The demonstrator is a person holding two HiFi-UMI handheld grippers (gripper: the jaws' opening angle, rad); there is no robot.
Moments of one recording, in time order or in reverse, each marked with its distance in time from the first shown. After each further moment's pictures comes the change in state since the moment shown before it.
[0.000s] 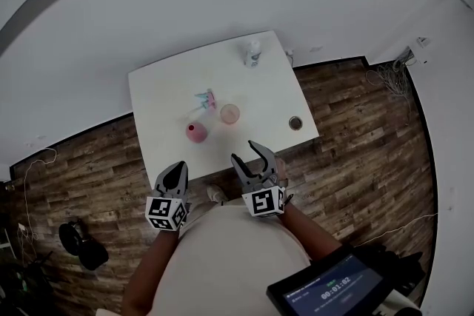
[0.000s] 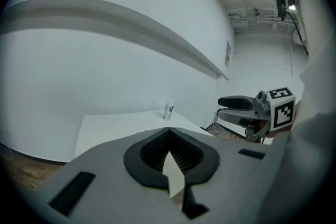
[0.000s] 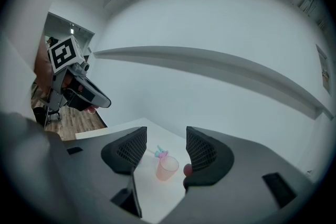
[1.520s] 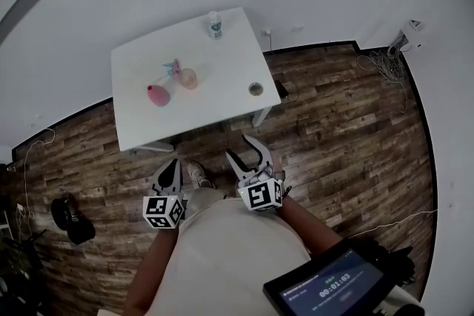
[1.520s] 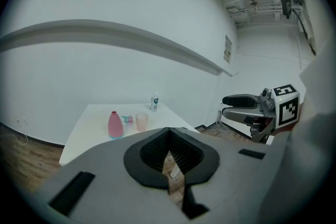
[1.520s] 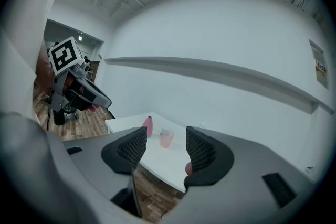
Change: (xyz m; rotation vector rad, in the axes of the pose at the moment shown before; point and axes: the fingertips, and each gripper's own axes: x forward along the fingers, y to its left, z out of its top) left arm -0.057 -0.226 -0.071 -0.018 0.005 0.130; right arm -0.224 -0.047 -0.074 0.014 -0.019 0.095
